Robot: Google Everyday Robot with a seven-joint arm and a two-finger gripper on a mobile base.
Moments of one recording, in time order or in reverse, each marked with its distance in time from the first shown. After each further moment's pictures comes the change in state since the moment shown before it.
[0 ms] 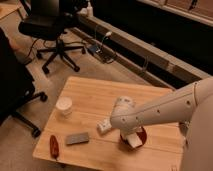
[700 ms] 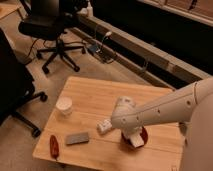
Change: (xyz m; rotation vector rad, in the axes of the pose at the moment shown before) arm 0.003 -0.007 0.003 0.015 0.011 0.014
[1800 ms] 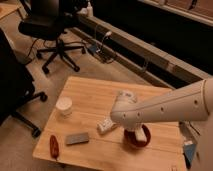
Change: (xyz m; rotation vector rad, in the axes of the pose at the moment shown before) arm -0.020 -0.023 -0.056 0.030 -0.070 0.091
